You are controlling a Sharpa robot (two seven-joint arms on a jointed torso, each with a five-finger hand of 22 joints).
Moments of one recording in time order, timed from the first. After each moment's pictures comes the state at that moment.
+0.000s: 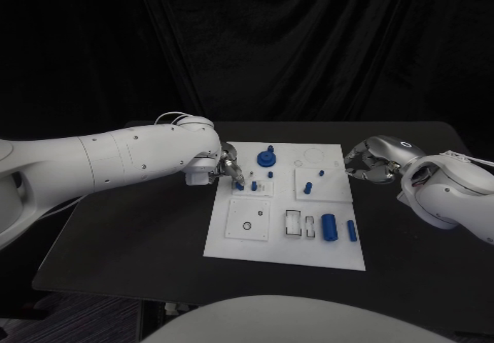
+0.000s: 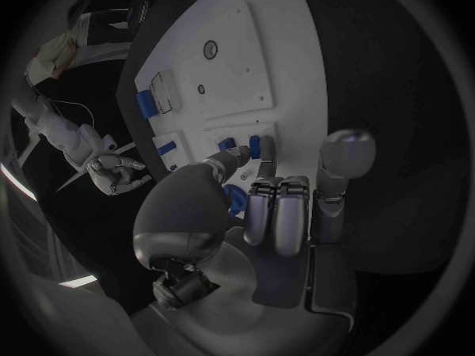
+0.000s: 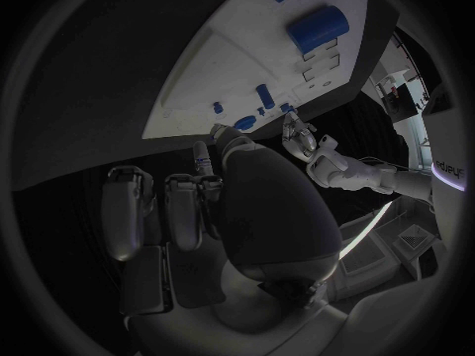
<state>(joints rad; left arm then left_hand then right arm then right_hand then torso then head) 1.32 -0.63 -0.21 1.27 -0.96 0.24 -0.57 1.01 -0.02 0.48 0.03 0.35 1.03 0.04 0.15 1.05 1.47 -0.03 1.57 1.31 1.47 -0.09 1.57 1.31 0.09 1.47 0.02 0.98 0.75 1.30 -0.90 -0.25 1.51 -1.45 -0.38 -0.17 1.48 -0.10 0.21 0.25 0.35 0.88 0.13 0.21 0.14 1.46 0.03 1.49 1.31 1.47 -0.04 1.50 1.31 0.02 1.47 0.07 1.44 1.31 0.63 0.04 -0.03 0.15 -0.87</state>
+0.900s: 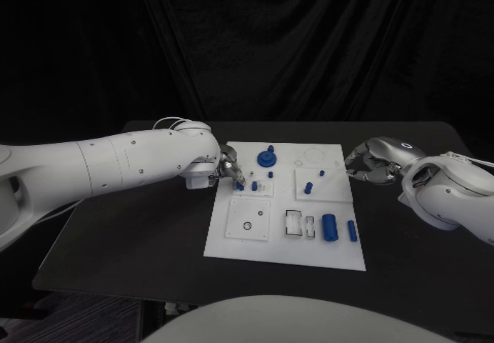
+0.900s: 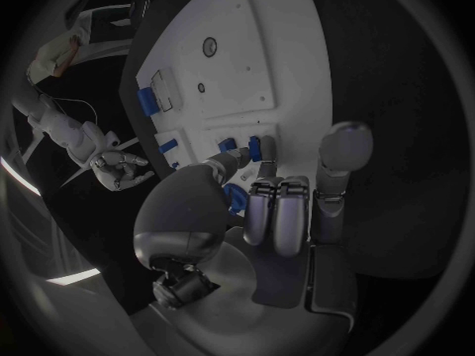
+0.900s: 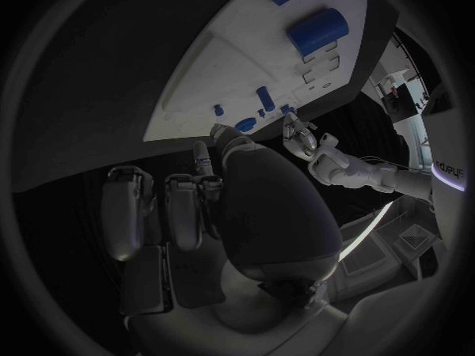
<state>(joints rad) 1.30 -0.65 -0.21 1.29 -0.96 0.19 -0.54 1.01 -0.02 0.49 0.02 0.38 1.03 0.04 0.15 1.06 1.47 -0.03 1.57 1.31 1.47 -0.09 1.57 1.31 0.09 1.47 0.02 0.95 0.72 1.29 -0.91 -0.25 1.51 -1.45 -0.38 -0.17 1.48 -0.10 0.21 0.25 0.35 0.88 0.13 0.21 0.14 1.46 0.03 1.49 1.31 1.47 -0.04 1.50 1.31 0.02 1.47 0.07 1.44 1.31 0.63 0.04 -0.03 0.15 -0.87</state>
